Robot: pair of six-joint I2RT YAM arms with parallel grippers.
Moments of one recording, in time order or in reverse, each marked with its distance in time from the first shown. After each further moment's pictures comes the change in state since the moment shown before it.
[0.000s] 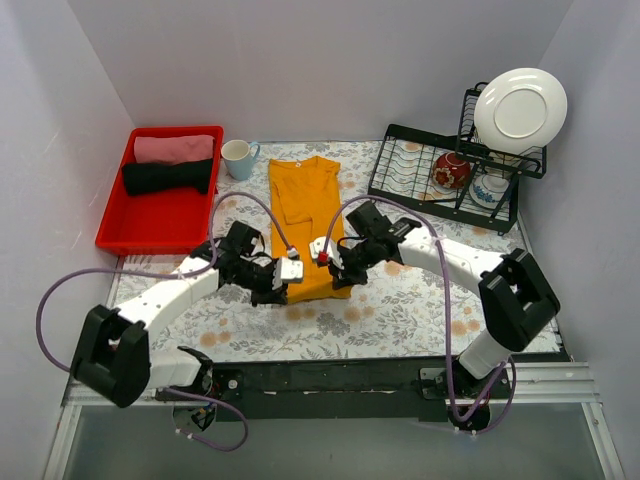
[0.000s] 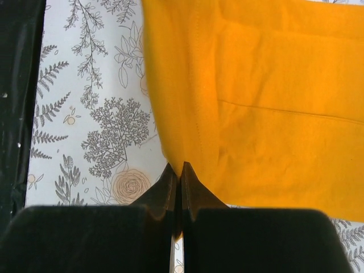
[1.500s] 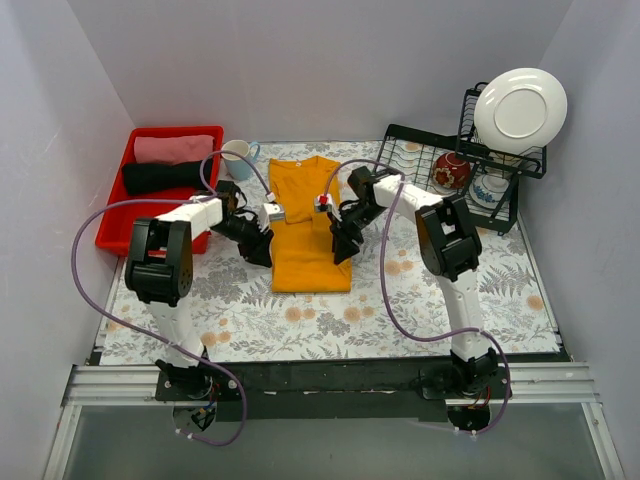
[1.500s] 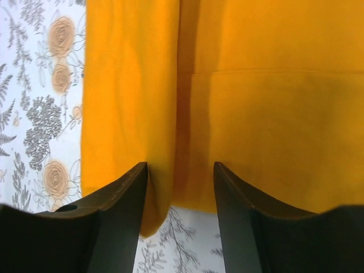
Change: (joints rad) left arm 0.358 0.713 0.511 -0.164 0.055 -0.006; right arm -0.256 0.715 0.723 -0.525 -0.268 -0.161
